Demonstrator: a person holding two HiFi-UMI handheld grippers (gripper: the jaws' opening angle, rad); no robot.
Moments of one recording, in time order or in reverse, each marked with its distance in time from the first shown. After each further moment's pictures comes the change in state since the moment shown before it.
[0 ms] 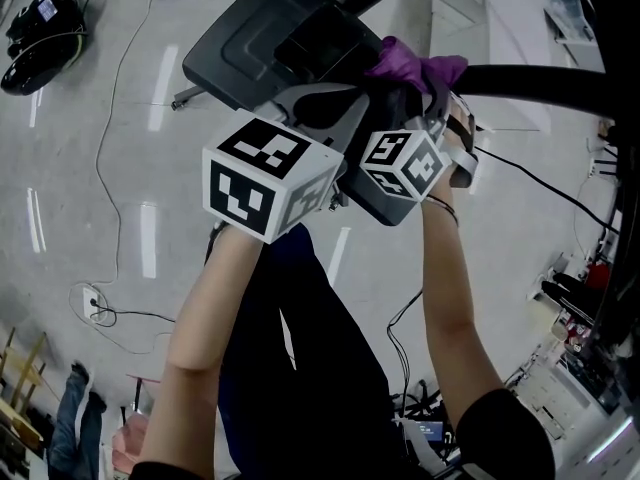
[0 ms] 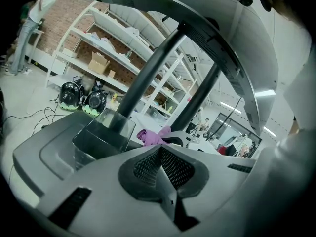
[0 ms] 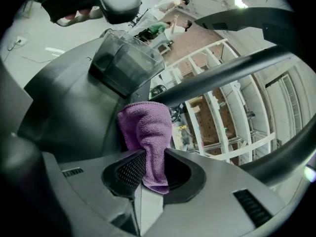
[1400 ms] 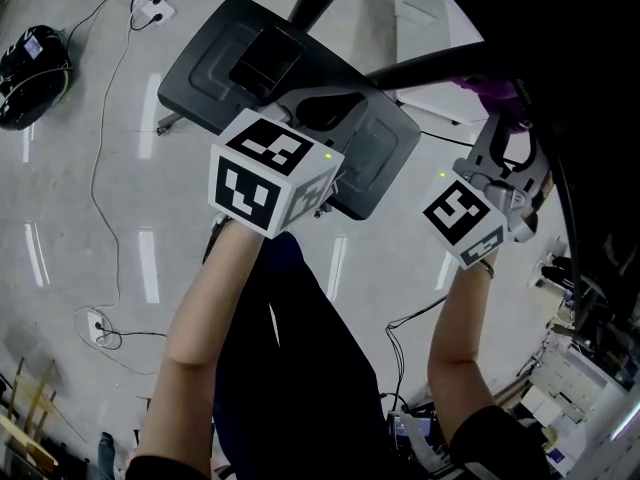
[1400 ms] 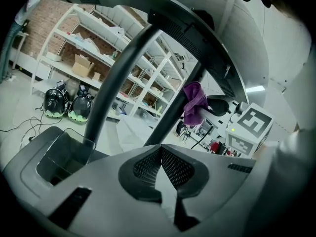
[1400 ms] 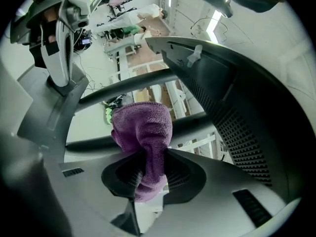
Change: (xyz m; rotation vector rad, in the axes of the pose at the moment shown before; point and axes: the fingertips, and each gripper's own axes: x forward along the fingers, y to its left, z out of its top) left arm 0.030 -0.067 0.032 0.081 0.010 -0.098; right arm -0.171 -0.202 -0.054 0.067 0.010 -0.551
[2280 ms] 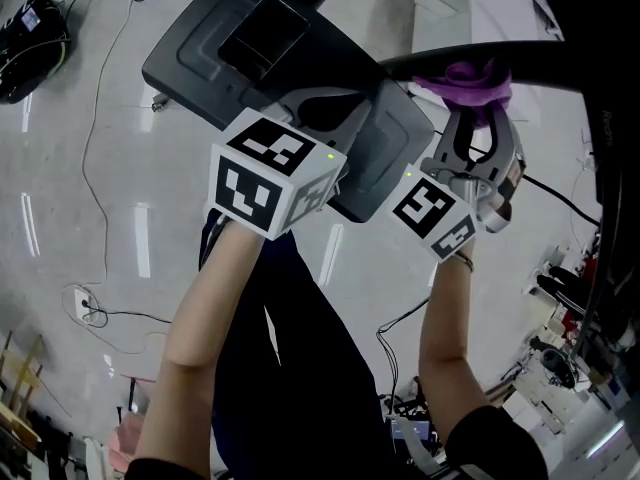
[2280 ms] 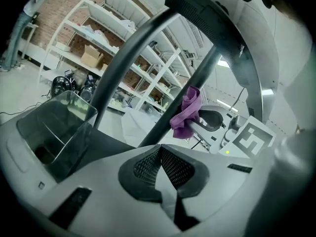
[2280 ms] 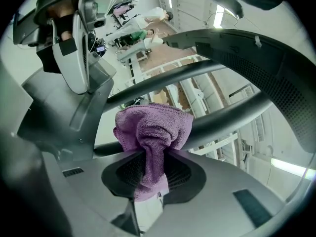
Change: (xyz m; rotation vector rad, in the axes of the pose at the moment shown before) left arm 0.032 0.013 -0.046 -0.085 0.029 0.048; right arm 0.018 0.105 -0.019 0.008 -0.047 0.201
